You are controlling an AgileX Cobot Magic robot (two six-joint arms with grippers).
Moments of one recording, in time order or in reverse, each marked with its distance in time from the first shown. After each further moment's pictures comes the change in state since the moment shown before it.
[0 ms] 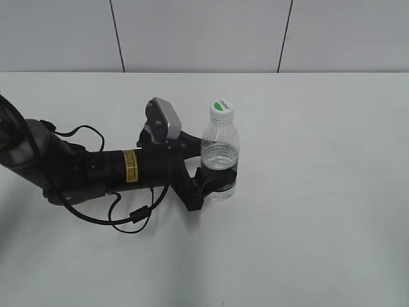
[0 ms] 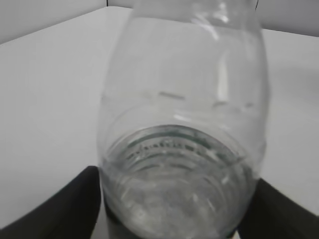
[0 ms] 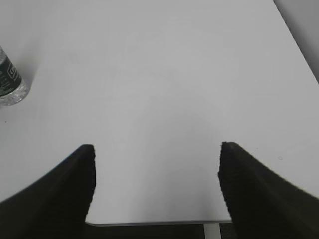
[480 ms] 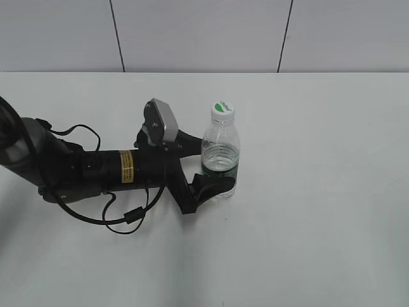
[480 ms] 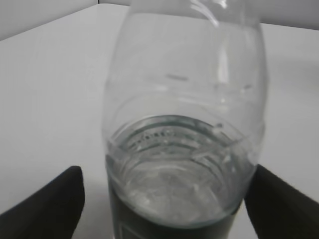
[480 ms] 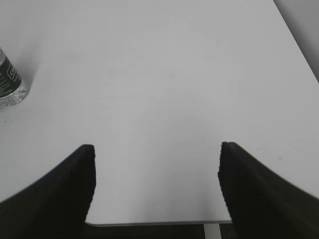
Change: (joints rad) left arm 0.018 0.000 0.000 0.063 -0.007 0.000; right arm 0.000 0.000 0.000 0.000 0.000 0.000
